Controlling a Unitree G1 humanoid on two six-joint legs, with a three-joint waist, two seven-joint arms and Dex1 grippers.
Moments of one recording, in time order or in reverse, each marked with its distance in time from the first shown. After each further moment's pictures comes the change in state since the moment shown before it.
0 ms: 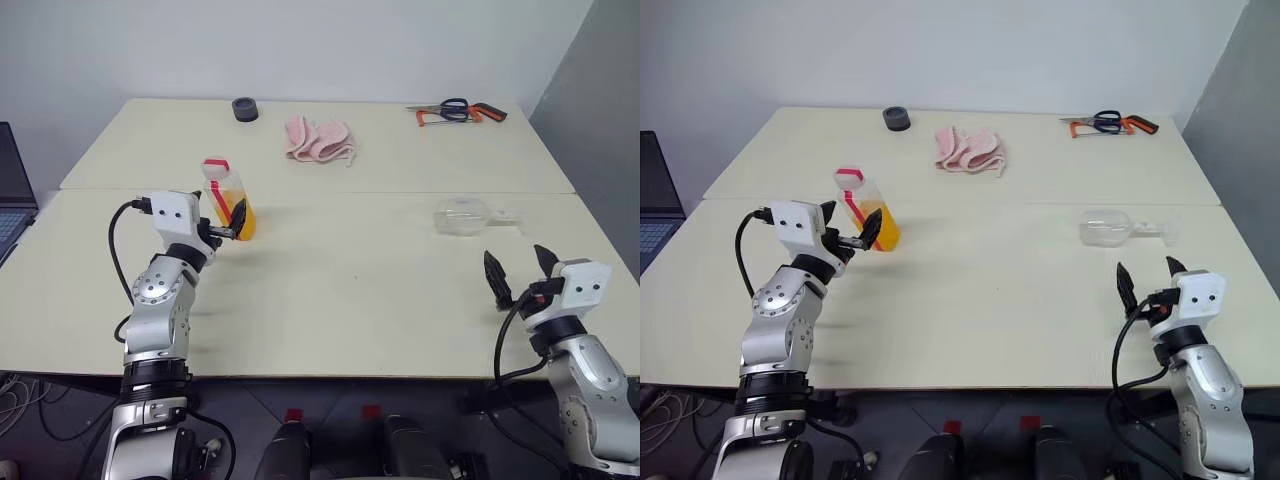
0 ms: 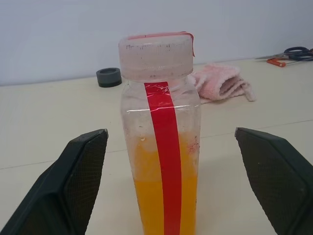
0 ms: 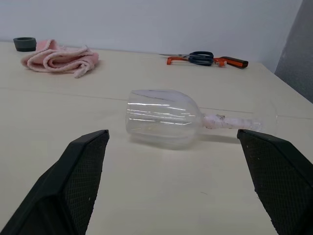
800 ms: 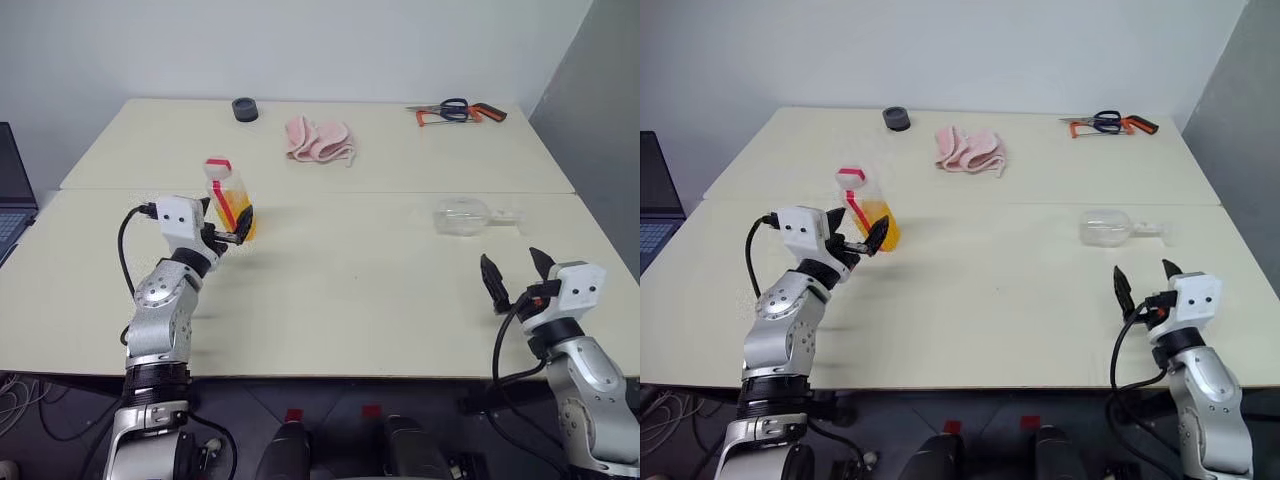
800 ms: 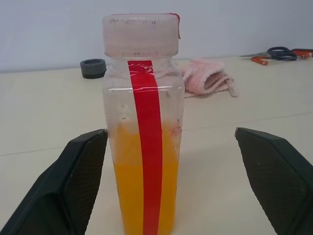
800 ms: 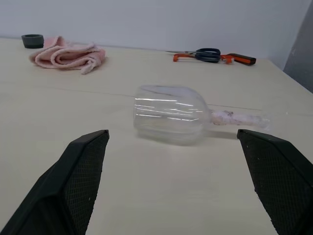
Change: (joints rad) left arm 0.017 -0.010 -0.002 -0.010 -0.037 0.031 -0.035; right arm 0.006 -0.001 0.010 0.001 0.002 0.000 0.030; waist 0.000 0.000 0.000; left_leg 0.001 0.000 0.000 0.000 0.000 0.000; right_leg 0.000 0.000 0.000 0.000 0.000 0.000
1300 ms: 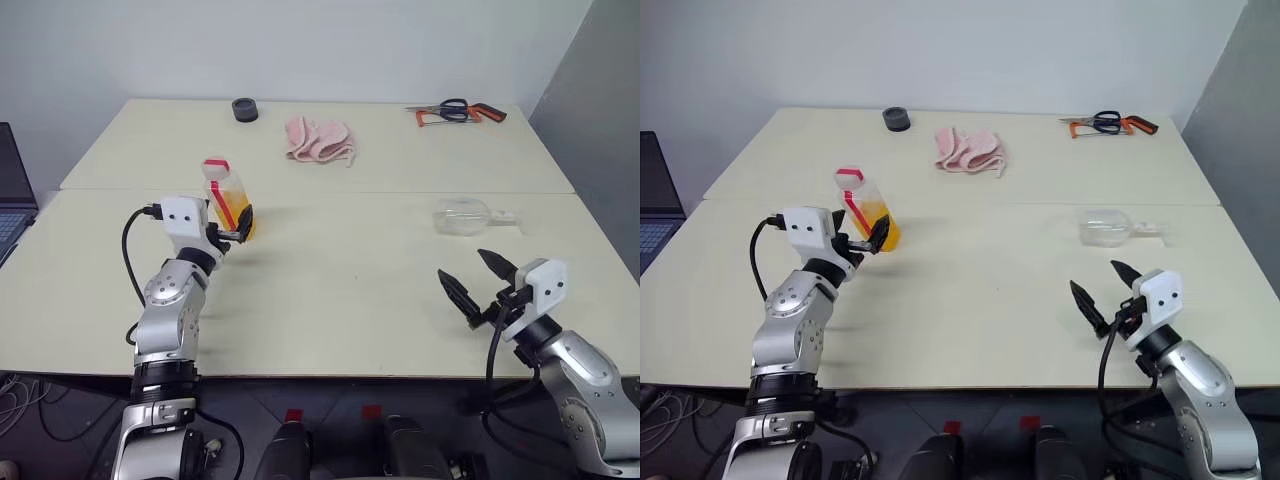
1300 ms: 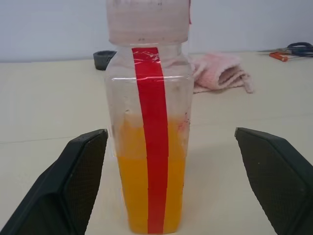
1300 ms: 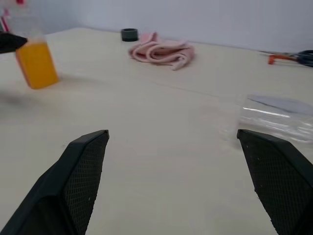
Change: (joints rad) left arm -0.043 -0.031 -0.002 0.005 0.020 0.055 0.089; right arm -0.020 -0.118 0.112 -0.130 0.125 0.137 0.164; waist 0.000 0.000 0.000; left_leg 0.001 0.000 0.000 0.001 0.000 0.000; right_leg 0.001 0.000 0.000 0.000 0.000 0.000
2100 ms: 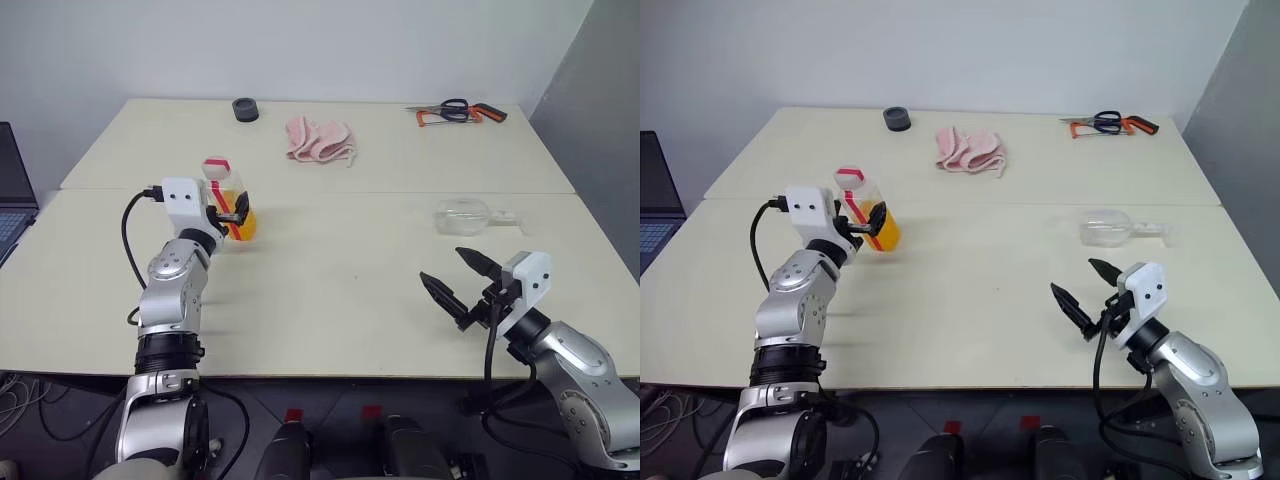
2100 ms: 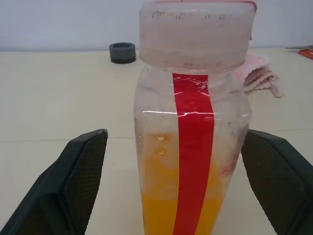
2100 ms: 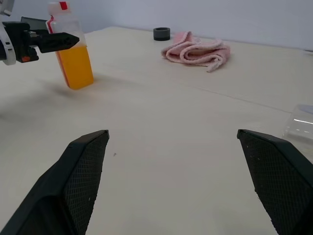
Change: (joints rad) left arm -0.142 0.014 0.004 0.148 0.035 0.049 0.053; right arm -0.015 -0.036 0.038 -0.038 0.049 0.074 0.031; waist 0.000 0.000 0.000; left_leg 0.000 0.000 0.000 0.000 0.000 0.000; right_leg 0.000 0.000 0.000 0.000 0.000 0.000
